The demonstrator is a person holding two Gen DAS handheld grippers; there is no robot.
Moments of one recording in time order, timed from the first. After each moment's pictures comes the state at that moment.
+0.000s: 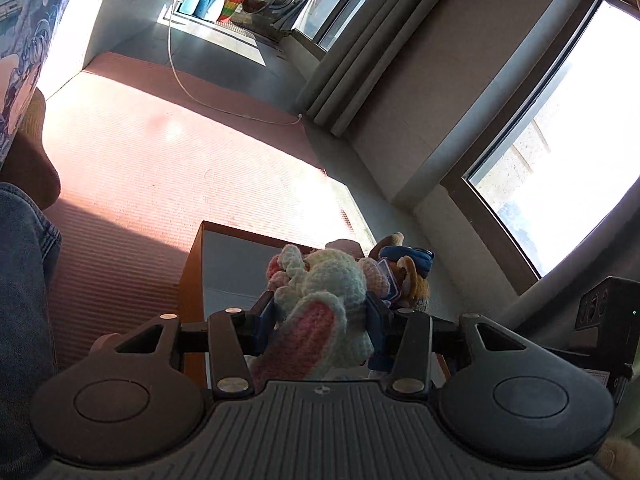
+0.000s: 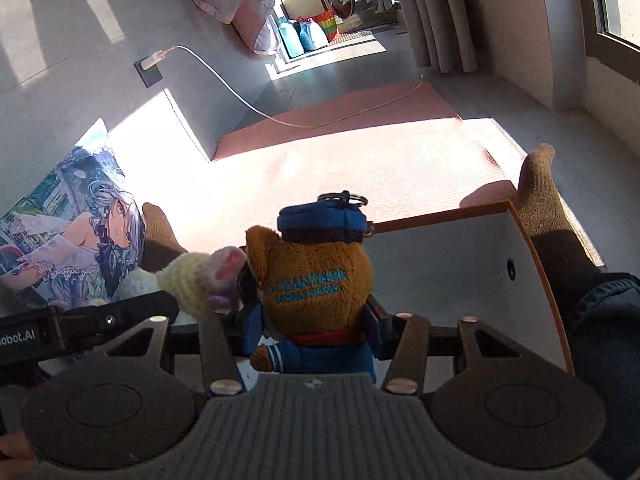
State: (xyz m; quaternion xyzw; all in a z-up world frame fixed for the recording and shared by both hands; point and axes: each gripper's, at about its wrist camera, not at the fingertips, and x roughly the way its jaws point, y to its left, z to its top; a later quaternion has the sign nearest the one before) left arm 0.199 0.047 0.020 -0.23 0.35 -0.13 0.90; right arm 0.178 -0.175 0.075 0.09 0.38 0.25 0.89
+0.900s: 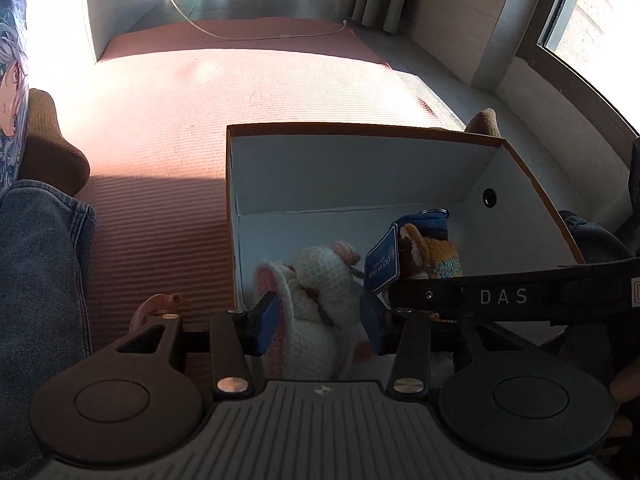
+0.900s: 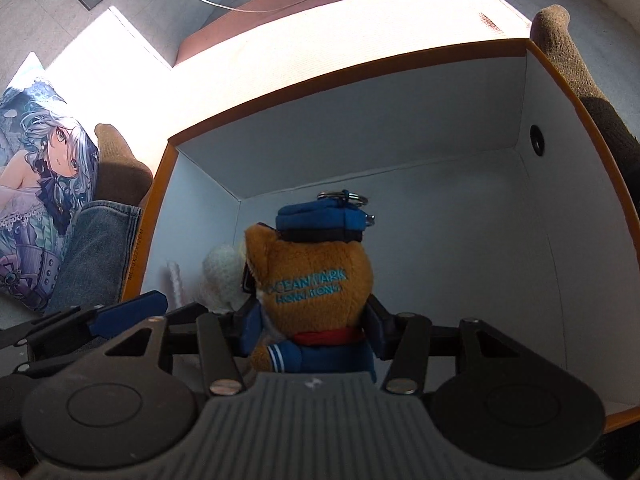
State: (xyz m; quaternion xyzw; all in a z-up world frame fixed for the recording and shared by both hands) left arm 0.214 -0.004 -0.034 -0.05 0.46 -0.05 0.88; right arm 0.215 -0.160 -0.006 0.09 0.53 0.24 0.81
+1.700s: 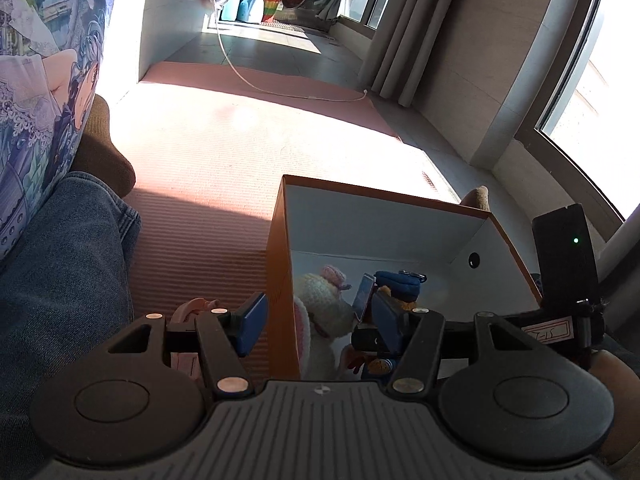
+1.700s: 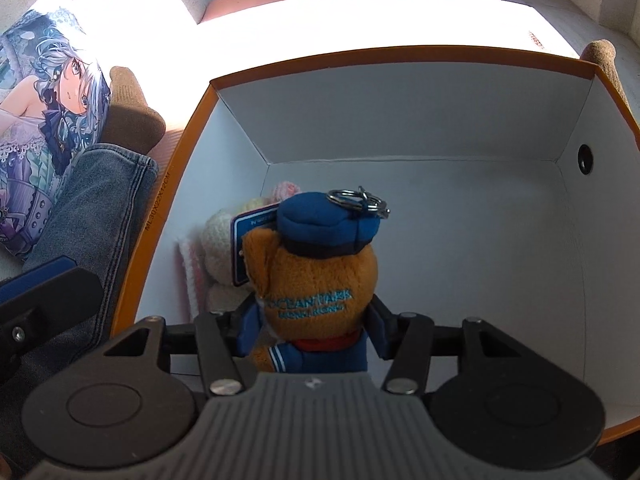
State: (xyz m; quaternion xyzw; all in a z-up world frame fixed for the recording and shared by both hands) left arm 0.161 0.038 0.001 -0.13 0.38 -0.03 0.92; right arm 0.197 -0.115 -0.009 0.01 0.53 0.26 0.81
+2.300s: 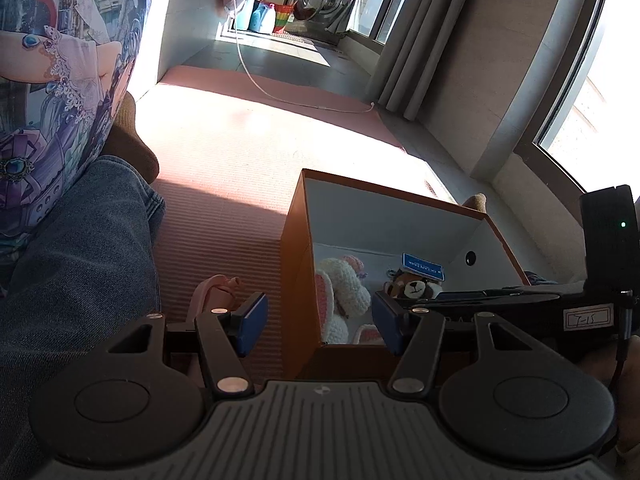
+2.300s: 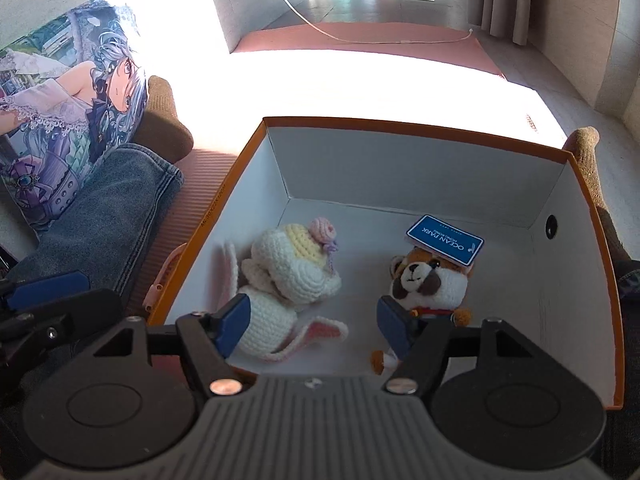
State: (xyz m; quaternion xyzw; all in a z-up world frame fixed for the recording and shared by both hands) left arm 0.117 0.051 0.003 -0.14 0.36 -0.02 0.92; right arm 0.151 -0.115 0.033 -0.06 0.44 0.28 0.85
